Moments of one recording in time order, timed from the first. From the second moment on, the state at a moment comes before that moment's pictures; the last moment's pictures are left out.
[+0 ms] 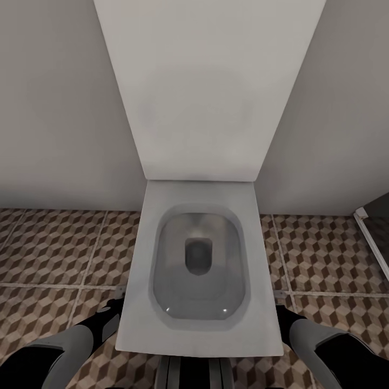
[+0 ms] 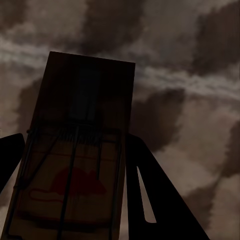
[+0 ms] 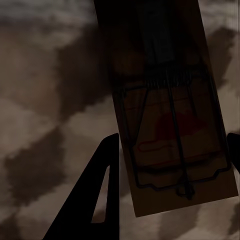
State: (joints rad) left arm -0.82 0.05 -0.10 -0.02 0.24 -0.12 -0.02; right arm -0.86 -0.02 0.37 0.03 -0.36 0.09 -0.15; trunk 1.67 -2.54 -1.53
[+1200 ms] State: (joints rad) left arm -0.82 0.06 -0.10 -0.02 0.25 -0.12 -0.02; right arm -0.86 -0.10 0.37 0.03 -0.38 0.09 -0.16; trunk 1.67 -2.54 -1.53
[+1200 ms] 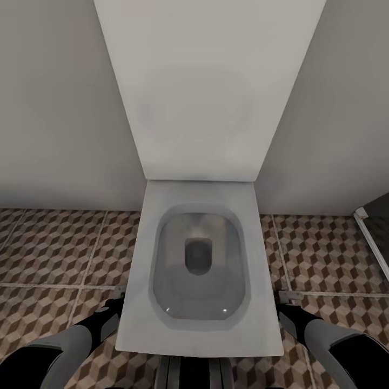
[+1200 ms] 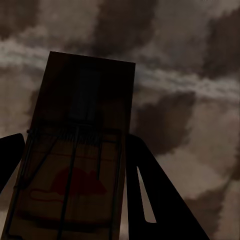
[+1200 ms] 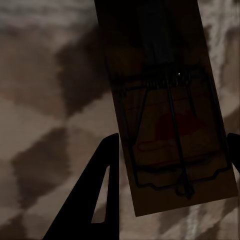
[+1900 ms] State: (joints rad) left arm -0.82 0.10 -0.10 -0.02 0.25 -0.12 -0.02; right arm -0.86 -0.12 0.37 0.03 -0.38 0.08 -0.16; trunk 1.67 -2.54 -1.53
